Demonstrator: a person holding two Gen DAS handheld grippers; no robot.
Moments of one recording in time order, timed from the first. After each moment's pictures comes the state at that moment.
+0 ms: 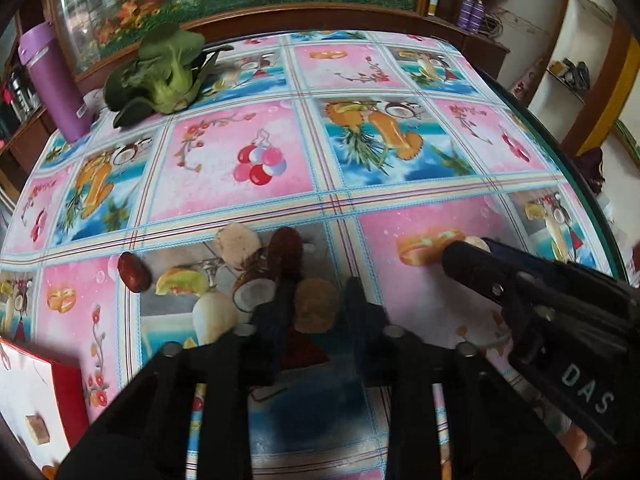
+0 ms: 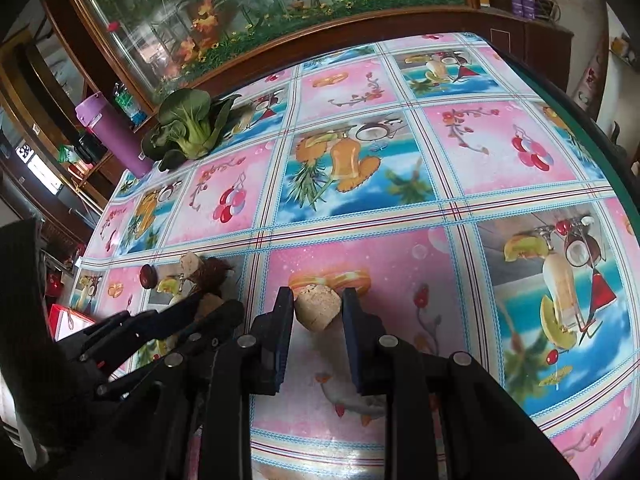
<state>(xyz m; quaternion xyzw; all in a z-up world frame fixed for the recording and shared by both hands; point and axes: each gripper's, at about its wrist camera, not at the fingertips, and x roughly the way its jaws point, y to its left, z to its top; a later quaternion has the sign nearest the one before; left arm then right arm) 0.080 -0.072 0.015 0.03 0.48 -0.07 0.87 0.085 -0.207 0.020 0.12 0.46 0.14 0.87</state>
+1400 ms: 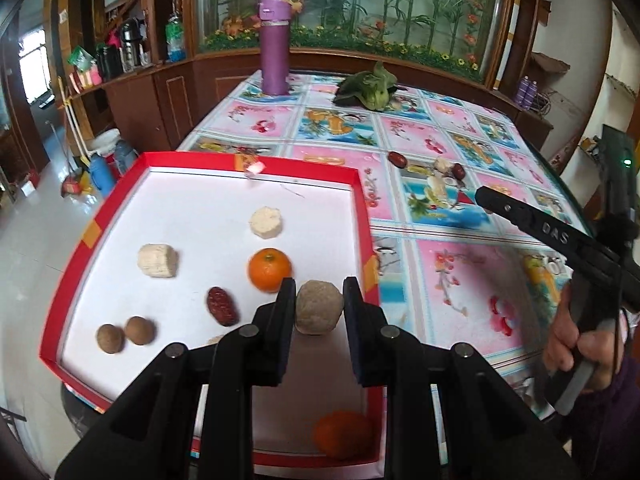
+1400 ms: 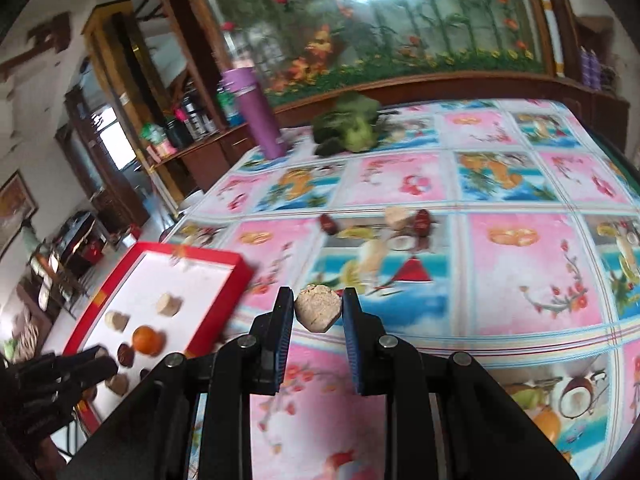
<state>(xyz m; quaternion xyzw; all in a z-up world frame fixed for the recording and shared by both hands) -0.151 0.120 0.066 -0.05 0.40 0.05 0.91 -0.034 -0.094 0.044 0.07 0.34 0.27 0.90</state>
